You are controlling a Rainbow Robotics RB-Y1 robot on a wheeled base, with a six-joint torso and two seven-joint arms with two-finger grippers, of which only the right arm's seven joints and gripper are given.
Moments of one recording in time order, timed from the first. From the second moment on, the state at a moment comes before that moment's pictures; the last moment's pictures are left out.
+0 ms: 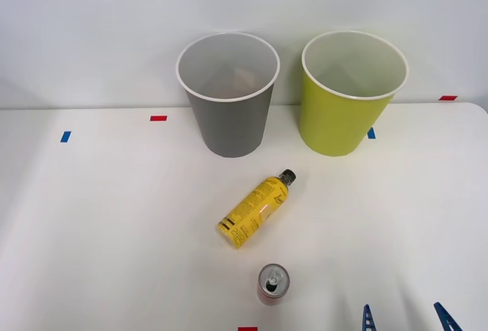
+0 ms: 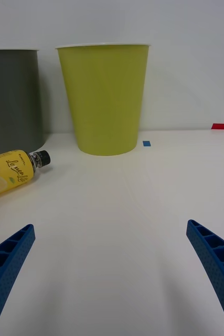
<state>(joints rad) 1.01 -0.15 0.23 -1.83 0.08 -0.79 1.45</state>
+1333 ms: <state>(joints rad) 1.01 -0.15 0.23 -1.83 0.08 -0.79 1.45</state>
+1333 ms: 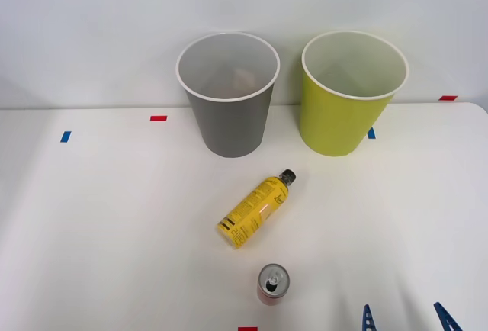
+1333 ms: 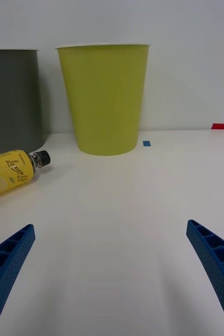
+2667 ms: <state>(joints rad) 1.01 -0.15 0.23 -1.83 0.08 -0.79 1.45</state>
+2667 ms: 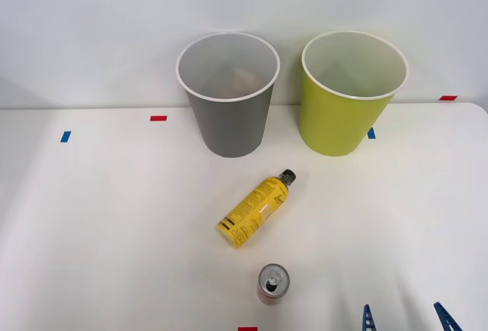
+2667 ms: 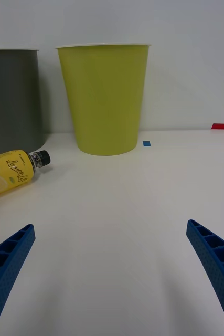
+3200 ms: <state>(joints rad) 1.01 -0.15 0.23 -1.83 0.08 -0.79 1.45</state>
